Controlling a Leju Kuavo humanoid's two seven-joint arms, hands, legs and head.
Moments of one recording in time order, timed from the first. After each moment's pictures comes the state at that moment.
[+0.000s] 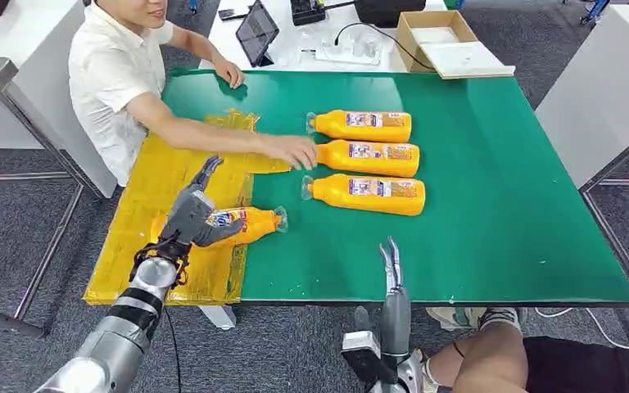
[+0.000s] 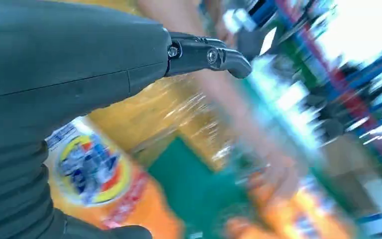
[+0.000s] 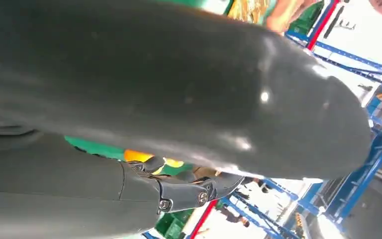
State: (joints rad) left arm -0.48 -0.11 -0.09 -0.94 -0.42 0.13 -0.41; right arm 0.05 0.16 0.28 -1.21 0.33 -0.63 -0.67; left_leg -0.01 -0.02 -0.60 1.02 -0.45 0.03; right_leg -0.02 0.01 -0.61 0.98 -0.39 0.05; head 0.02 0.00
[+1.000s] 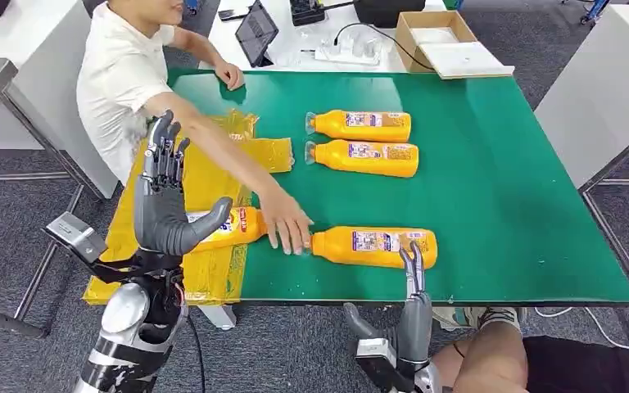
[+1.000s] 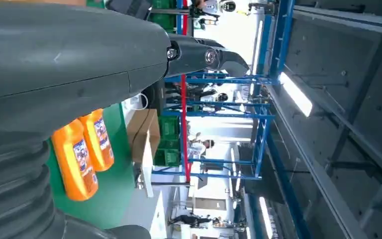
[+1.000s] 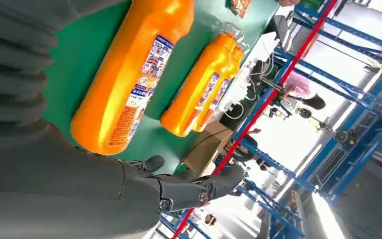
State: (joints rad) left arm -0.23 -0.14 -0.25 -1.64 0.17 0.03 -0.37; right arm 0.12 0.15 0.19 -1.30 0.41 -0.63 -0.67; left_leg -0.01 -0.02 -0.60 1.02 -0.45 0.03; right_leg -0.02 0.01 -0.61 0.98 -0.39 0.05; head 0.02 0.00
